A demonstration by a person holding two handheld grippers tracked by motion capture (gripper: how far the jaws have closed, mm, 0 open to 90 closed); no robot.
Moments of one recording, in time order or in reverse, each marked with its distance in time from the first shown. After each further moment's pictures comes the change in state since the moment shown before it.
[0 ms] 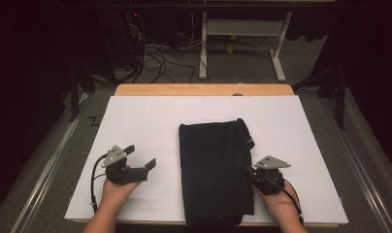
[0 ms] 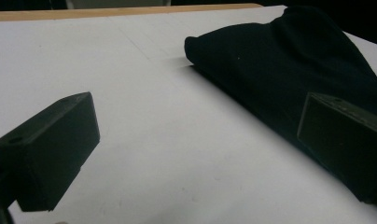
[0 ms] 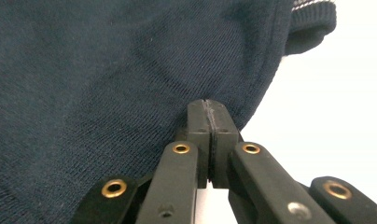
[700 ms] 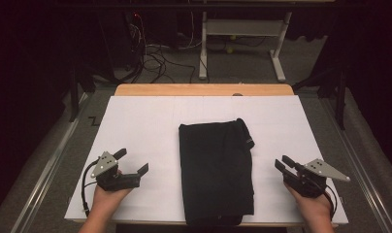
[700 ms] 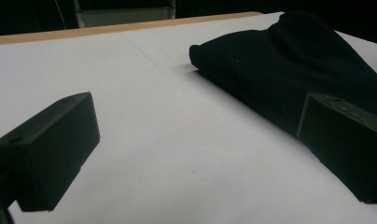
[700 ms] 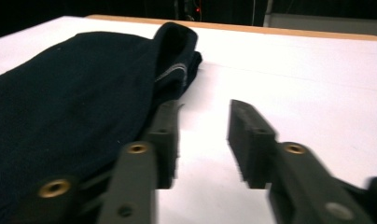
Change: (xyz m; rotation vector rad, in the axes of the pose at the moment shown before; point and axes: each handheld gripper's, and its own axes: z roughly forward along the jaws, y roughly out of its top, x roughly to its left) left arm 0.000 -0.006 -0.028 -0.045 0.033 0.060; right arm -0.071 -0.039 -0.058 -0.340 -0.040 0.147
